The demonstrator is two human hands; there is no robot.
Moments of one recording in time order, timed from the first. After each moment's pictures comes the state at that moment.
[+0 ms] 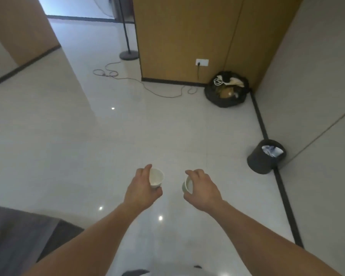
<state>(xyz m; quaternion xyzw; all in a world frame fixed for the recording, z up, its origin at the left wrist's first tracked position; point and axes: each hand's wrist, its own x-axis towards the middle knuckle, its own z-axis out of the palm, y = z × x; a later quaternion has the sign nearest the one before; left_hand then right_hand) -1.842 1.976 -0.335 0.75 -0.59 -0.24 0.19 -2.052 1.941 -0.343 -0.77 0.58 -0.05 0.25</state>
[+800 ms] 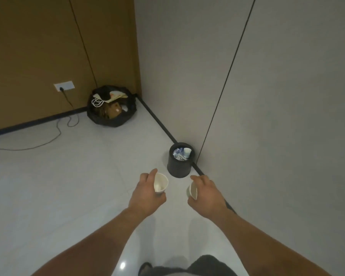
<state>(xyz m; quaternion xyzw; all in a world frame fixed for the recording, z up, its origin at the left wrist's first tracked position) -2.190 1.627 -0.359 0.47 -0.81 -0.33 0.12 -2.365 1.748 -0.341 -0.50 0.84 -0.10 0.19</state>
